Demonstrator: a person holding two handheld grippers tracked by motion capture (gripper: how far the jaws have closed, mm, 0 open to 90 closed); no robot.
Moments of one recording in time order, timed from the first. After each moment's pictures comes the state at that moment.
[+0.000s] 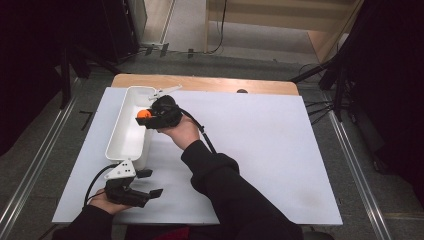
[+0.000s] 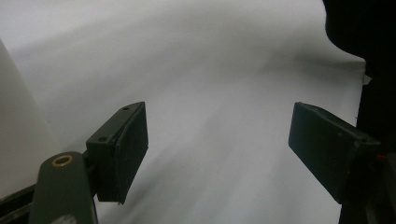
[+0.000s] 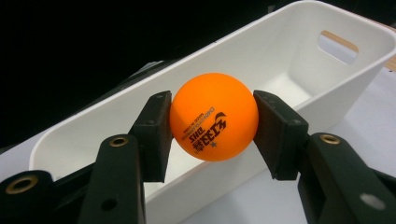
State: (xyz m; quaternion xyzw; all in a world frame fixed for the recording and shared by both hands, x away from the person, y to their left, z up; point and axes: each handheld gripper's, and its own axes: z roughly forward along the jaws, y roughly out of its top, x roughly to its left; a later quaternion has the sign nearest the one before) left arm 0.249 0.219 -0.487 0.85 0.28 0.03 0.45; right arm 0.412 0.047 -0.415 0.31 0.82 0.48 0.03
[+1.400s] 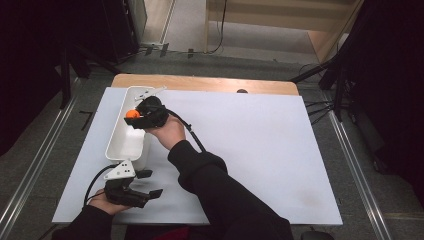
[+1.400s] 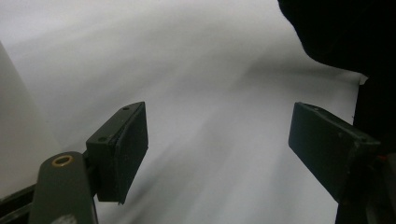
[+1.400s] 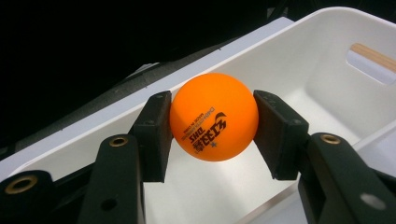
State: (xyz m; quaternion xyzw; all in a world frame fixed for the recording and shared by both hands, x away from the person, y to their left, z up) left arm 0.249 0.219 -0.486 0.85 0.28 0.03 0.45; right arm 0.421 0.083 -0.426 0.30 0.82 0.48 0.05
